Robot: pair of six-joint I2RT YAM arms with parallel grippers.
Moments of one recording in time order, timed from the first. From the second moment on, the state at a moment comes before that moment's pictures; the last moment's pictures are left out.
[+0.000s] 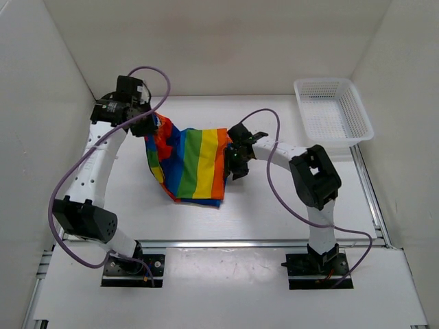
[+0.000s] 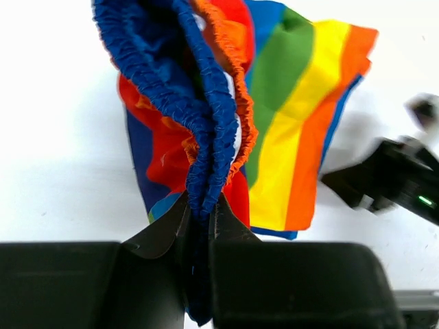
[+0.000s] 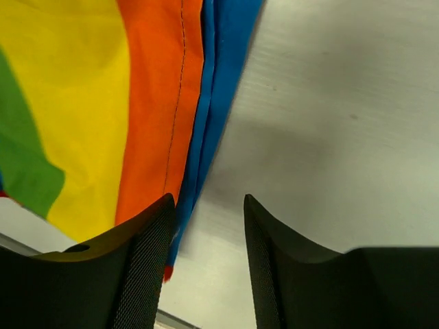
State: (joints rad) left arm -0.15 1.53 1.75 -1.11 -0.02 -0.36; right arm 0.63 2.00 1.44 -0.60 -0.20 0.55
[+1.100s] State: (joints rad) left arm -0.70 1.84 1.79 -1.00 -0.13 -0.50; right arm 0.58 1.94 1.30 -0.48 -0.23 0.62
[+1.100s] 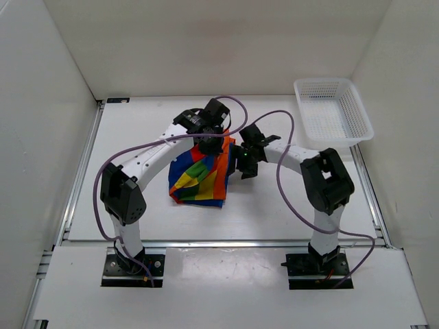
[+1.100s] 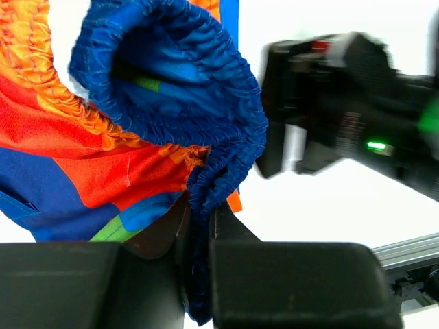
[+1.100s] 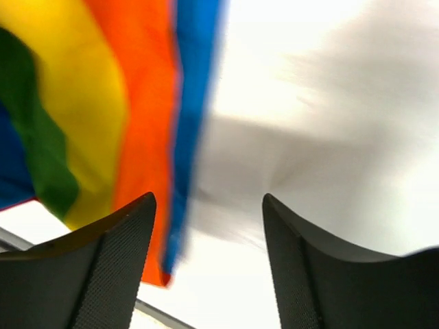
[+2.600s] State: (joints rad) left arm -0.31 2.02 1.48 -0.86 0.20 -0.47; right arm 0.59 2.22 1.79 -0.64 -0.27 0.50
